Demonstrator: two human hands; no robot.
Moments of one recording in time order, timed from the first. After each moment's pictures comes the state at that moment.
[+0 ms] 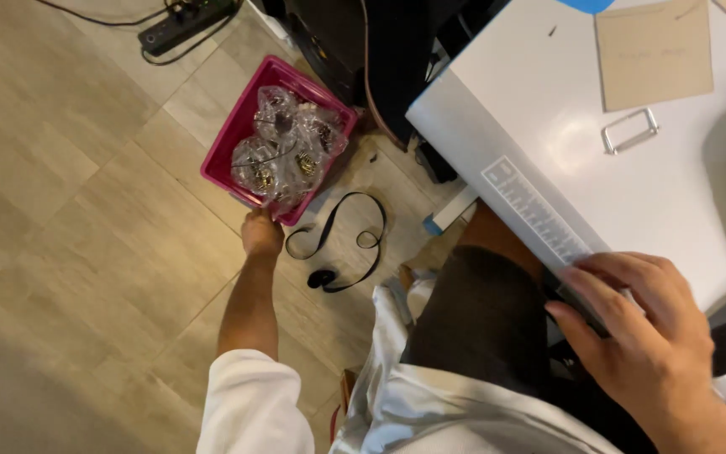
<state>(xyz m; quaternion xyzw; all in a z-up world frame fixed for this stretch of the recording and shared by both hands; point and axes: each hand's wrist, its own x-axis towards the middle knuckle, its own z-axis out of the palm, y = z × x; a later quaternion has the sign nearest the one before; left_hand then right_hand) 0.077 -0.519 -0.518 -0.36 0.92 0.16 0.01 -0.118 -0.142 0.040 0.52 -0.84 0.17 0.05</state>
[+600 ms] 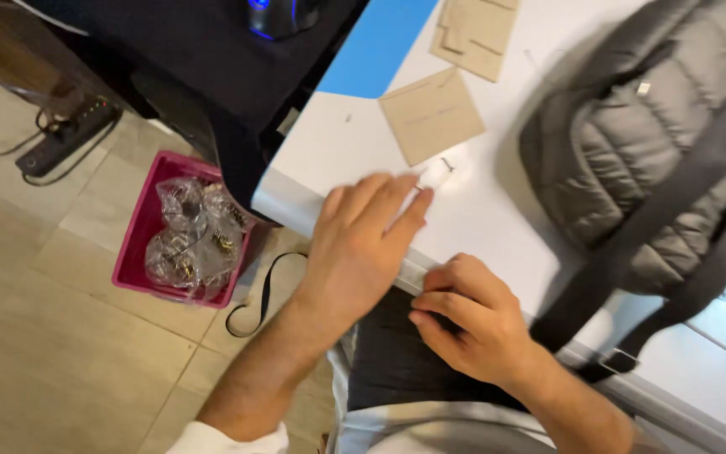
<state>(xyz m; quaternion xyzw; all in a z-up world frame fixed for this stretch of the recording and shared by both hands) -0.145 -0.336 -0.006 0.15 0.88 0.27 -0.36 -0.144 -0.154 0.033 0.49 -0.78 0.38 0.04</state>
